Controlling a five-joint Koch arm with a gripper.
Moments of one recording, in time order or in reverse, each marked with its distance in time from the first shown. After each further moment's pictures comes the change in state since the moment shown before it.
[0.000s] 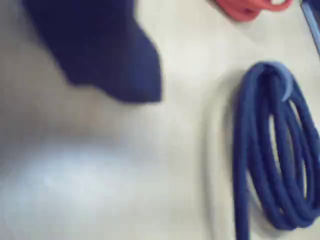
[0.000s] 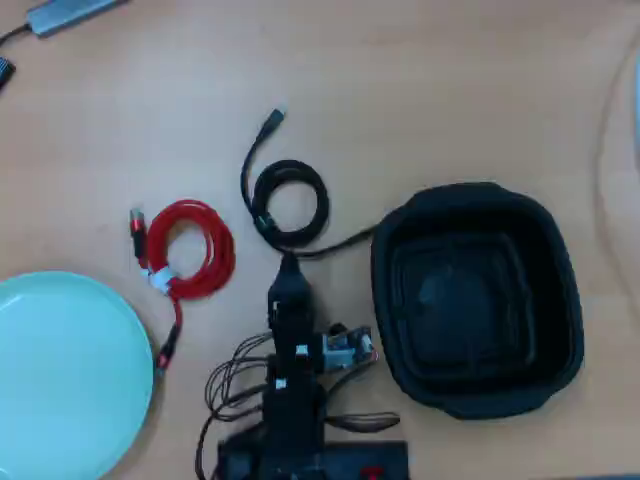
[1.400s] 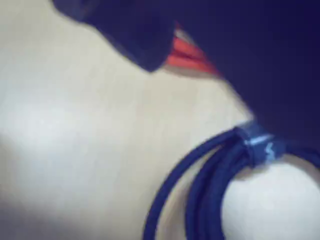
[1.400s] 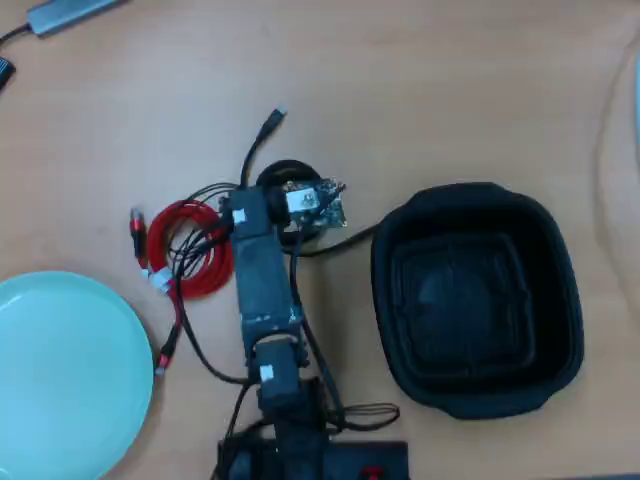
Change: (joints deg) arm -11.4 -47.4 -97.7 92.6 40.8
